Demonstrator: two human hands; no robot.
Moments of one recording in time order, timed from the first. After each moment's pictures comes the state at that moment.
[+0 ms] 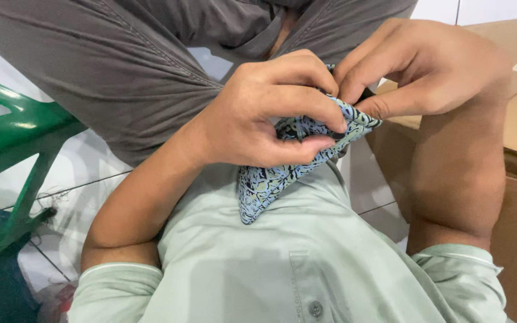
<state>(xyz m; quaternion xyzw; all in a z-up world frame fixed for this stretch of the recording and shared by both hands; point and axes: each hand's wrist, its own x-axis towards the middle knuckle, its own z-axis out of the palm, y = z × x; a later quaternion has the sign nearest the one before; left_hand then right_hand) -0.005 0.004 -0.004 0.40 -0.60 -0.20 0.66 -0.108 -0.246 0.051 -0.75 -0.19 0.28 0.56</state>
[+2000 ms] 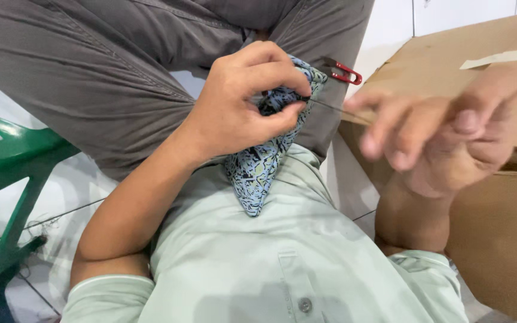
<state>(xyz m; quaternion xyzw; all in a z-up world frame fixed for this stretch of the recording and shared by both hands) -0.020 -0.008 -0.004 0.53 -0.57 -0.15 0.61 -0.226 -0.181 0.061 -0.68 -0.07 -0.26 0.68</state>
